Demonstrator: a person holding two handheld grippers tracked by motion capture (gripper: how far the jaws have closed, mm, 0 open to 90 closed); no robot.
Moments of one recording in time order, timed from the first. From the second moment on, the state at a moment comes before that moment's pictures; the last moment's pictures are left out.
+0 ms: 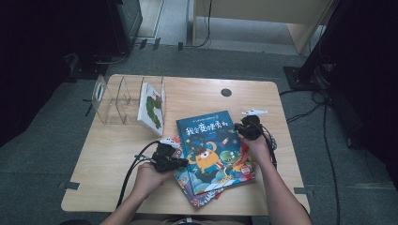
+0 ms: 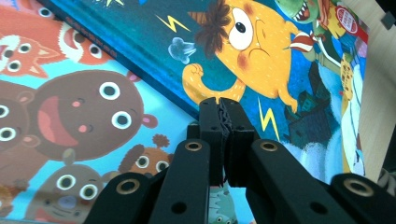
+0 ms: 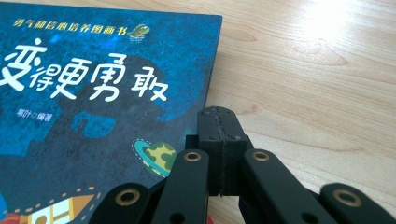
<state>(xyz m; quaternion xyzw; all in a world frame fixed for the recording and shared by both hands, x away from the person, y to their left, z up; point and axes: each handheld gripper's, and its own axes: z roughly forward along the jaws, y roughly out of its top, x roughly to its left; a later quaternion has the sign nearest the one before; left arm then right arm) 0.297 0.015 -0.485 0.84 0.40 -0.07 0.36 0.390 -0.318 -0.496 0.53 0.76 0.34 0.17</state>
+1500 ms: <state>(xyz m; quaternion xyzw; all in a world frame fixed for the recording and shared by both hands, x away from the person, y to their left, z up) 0.341 0.037 -0.471 0.82 0.43 -0.05 0.36 0.361 -0.316 -0.486 0.52 0.75 0.38 0.16</state>
